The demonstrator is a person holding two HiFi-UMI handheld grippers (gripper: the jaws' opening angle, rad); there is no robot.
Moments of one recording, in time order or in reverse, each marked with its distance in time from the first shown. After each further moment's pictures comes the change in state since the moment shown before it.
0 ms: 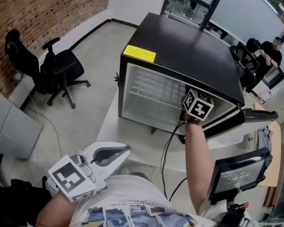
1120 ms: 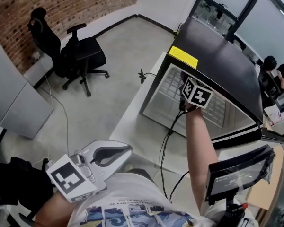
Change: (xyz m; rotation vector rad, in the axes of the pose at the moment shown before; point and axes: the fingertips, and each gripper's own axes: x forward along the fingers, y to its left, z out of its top) left arm -0.056 0.012 -0.005 -0.060 -0.031 0.165; right arm 0.052 0.156 0.016 -0.045 0.022 0.289
